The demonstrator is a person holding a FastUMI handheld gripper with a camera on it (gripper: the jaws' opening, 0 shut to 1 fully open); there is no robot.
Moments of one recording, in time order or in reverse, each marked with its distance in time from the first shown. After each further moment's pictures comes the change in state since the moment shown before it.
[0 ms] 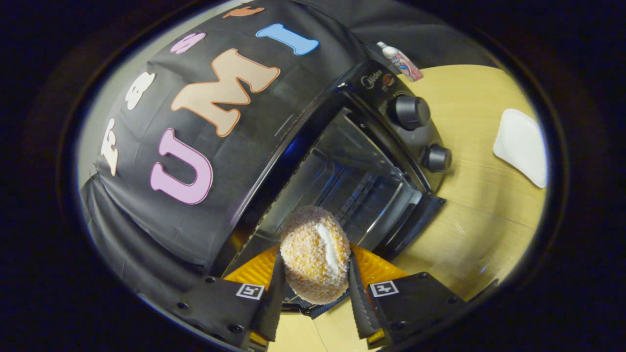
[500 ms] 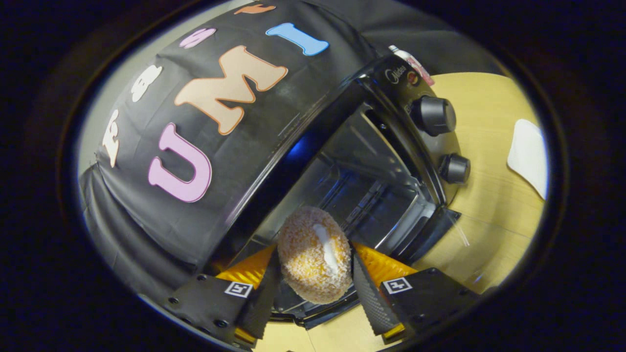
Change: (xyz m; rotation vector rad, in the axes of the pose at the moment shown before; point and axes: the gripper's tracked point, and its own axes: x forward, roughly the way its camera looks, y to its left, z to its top) arm 0.016 -0.003 0.006 -0.060 -0.029 -0.004
